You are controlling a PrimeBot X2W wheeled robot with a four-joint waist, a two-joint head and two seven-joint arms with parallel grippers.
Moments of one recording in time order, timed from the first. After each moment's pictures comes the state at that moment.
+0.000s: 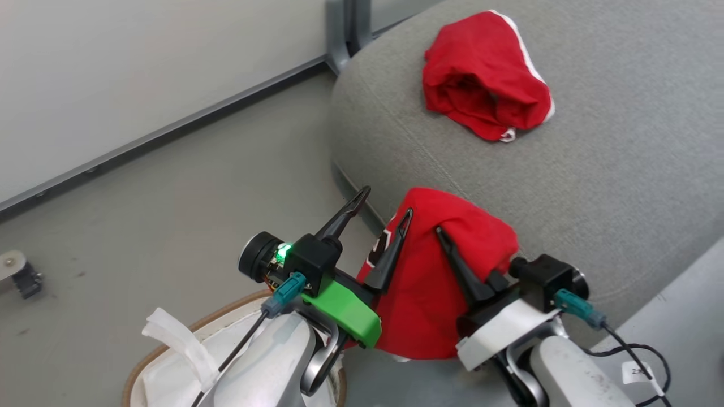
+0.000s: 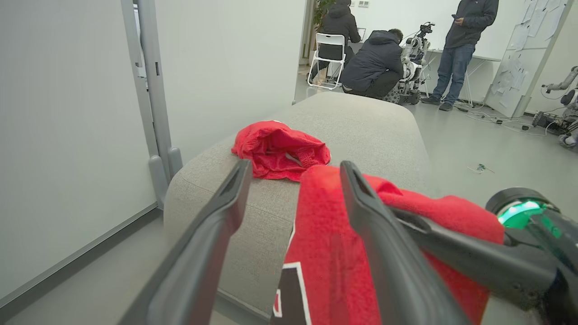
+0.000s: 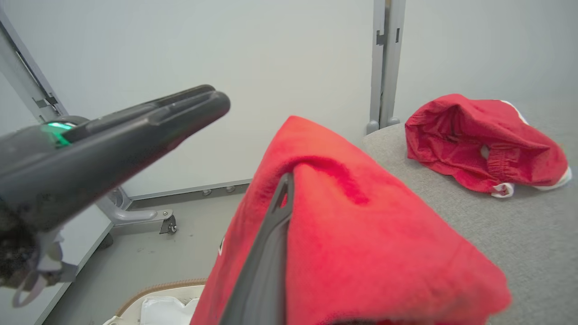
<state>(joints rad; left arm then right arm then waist) -0.43 0.05 -0.64 0.35 -0.34 -0.12 -0.26 -0.26 -0.07 0.41 0.22 0.31 0.13 -0.26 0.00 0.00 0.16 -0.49</state>
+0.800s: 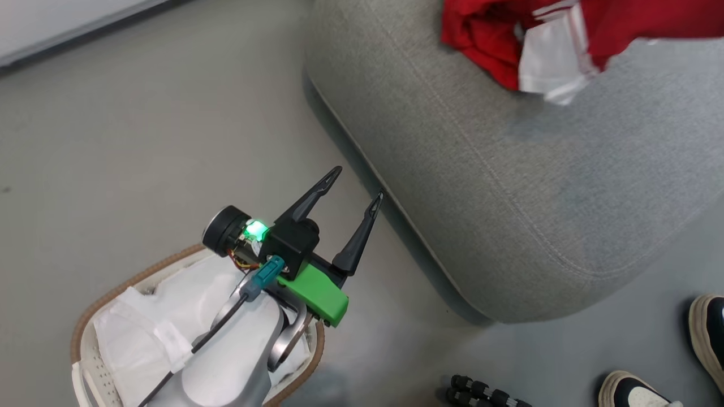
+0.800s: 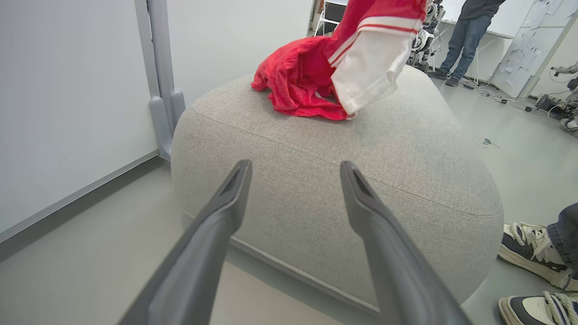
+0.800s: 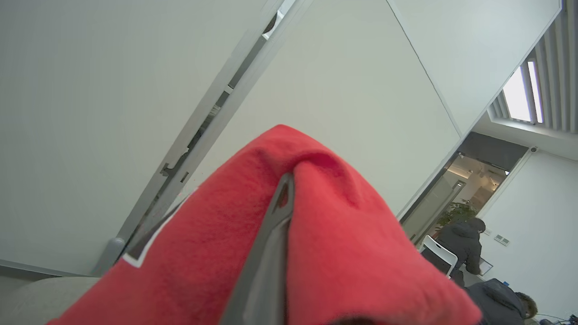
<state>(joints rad) -0.50 0.15 -0.66 0.36 -0.29 -0.13 -0.26 -0.89 -0.54 -0.01 0.23 0.13 0.13 -0.26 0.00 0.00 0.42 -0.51</state>
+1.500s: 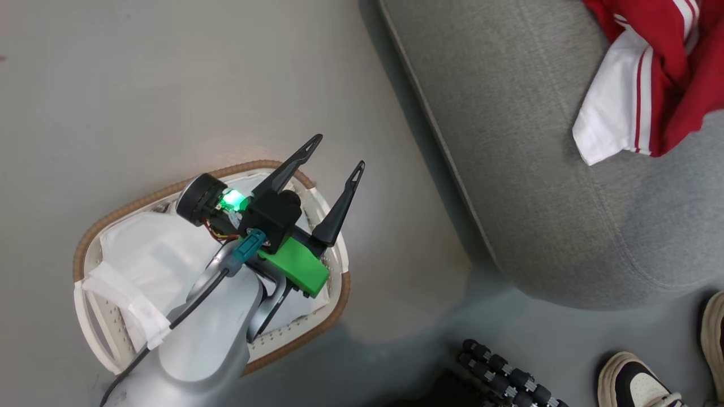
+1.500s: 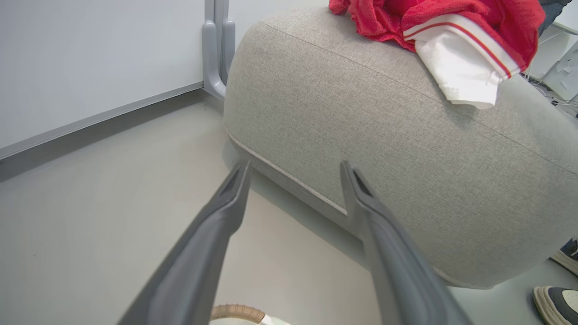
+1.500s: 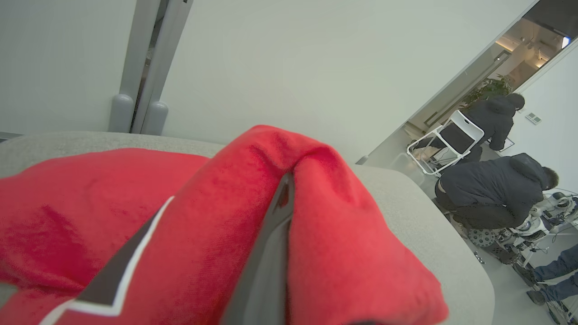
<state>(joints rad) -0.59 0.20 -0.67 0.37 -0.28 -0.13 -0.26 -1.01 -0.45 -0.22 0.73 -0.05 0.13 -0.26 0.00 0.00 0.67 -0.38</state>
